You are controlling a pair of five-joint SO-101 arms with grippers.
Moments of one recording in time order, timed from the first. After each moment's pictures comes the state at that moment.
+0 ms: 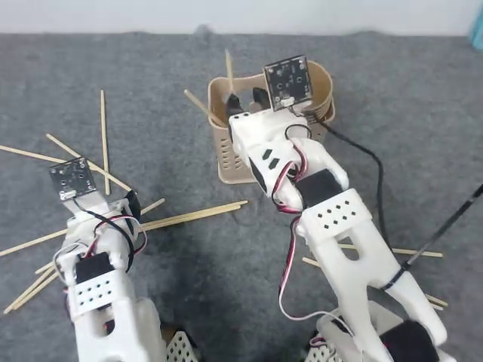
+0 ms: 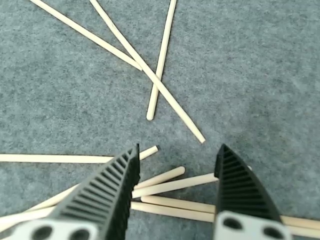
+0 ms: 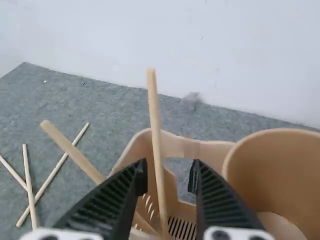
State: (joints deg) left arm -28.7 -59.9 84.8 34.6 5.0; right arm -31.7 -25.3 30.8 24.7 -6.9
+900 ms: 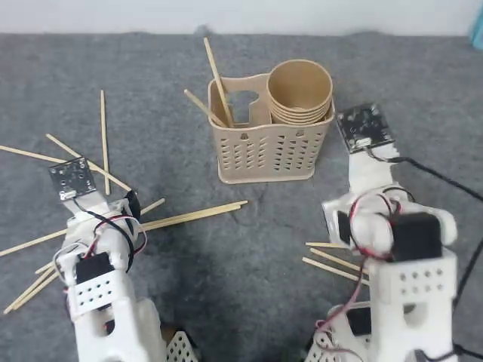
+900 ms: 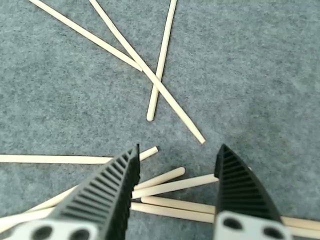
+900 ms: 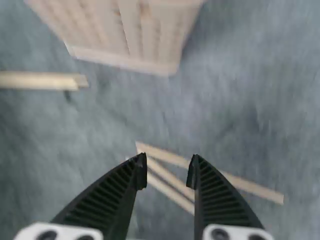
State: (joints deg) left arm -28.7 -59.9 85.0 34.4 5.0; right arm -10.5 -47.5 23.8 98.5 8.9
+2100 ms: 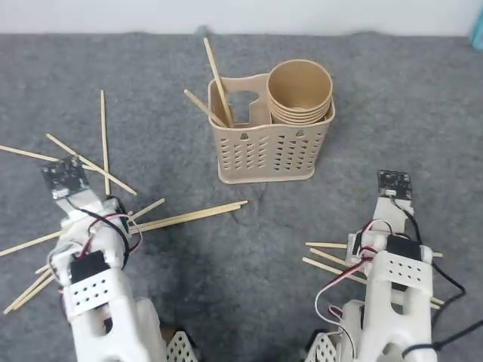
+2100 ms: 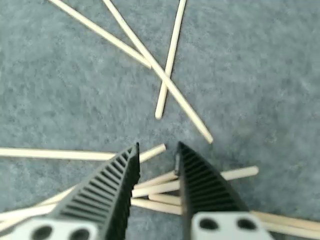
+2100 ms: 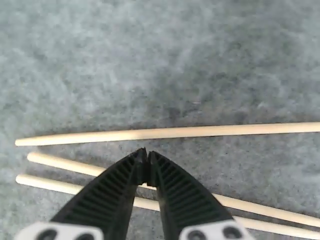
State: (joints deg) left arm -30.5 -59.9 80.8 38.1 5.0; right arm 11.0 -47.4 74.2 57.3 6.5
